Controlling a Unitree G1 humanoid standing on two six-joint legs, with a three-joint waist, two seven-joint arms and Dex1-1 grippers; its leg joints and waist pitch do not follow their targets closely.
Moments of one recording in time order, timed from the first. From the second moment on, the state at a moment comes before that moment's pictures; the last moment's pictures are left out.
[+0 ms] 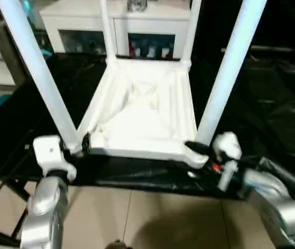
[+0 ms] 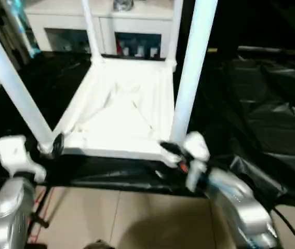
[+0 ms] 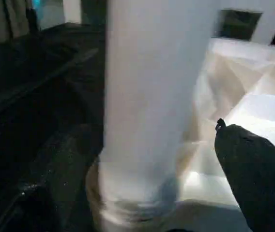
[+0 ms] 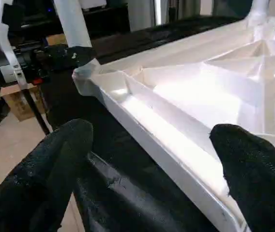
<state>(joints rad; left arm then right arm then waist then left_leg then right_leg) -0.06 0.12 0.25 0.08 -0.16 0.10 -0.16 -0.10 -0.35 0.10 -0.09 0.37 0.35 0.80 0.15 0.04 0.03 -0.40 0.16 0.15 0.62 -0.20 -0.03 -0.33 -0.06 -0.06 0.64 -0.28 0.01</state>
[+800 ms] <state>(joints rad) -0.17 0.09 0.29 0.16 -0.25 0.16 -0.13 -0.16 -0.31 0.14 0.01 0.30 0.26 0.78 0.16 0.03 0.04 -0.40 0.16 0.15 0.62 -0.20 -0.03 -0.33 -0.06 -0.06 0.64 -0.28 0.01</state>
